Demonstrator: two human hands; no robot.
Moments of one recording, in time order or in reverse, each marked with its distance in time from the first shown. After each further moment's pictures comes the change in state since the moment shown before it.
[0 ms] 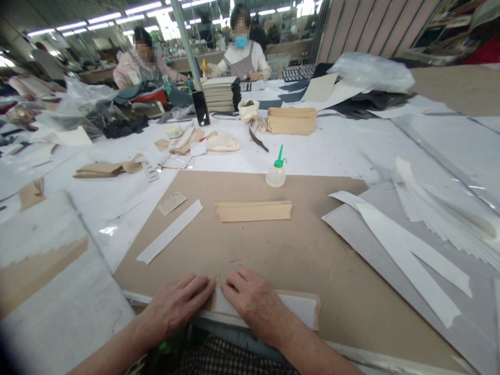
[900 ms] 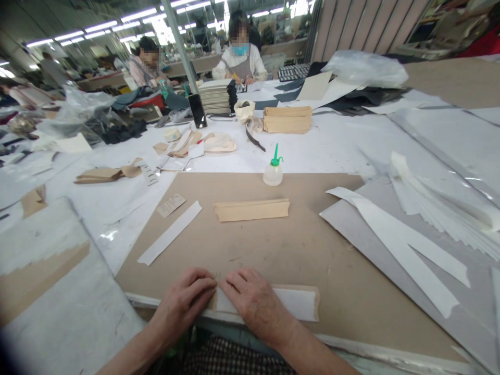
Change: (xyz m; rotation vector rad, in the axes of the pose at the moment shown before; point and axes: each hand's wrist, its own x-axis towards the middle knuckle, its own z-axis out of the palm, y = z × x) left_hand 0.010 0.019 0.010 -0.608 0.352 -0.344; right_hand -0.007 -0.006 0.010 0.025 0.061 0.074
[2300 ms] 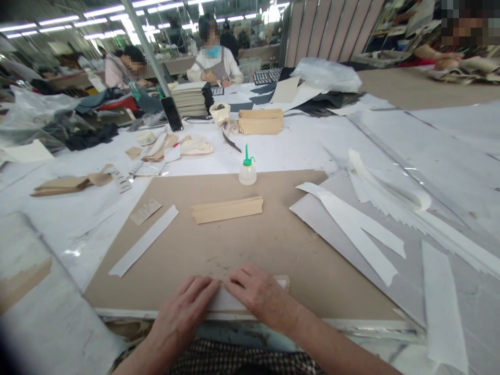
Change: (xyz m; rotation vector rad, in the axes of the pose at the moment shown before) left_hand 0.015 0.044 0.028 0.384 -0.167 0.177; right_hand -0.043 0.027 -0.041 -0.026 -0.075 -0.016
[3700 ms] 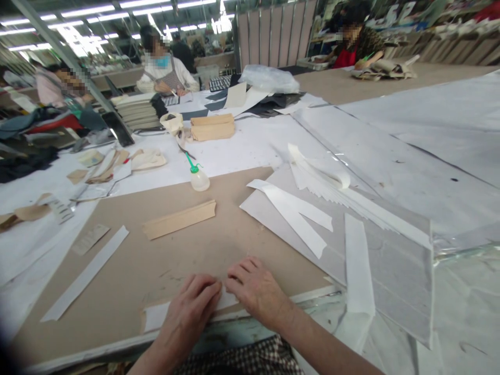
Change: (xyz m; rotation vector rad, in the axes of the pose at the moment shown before) left_hand 0.070 0.076 0.030 -0.232 0.208 0.154; right_hand -0.087 0.013 -0.030 -0.131 0.166 0.298
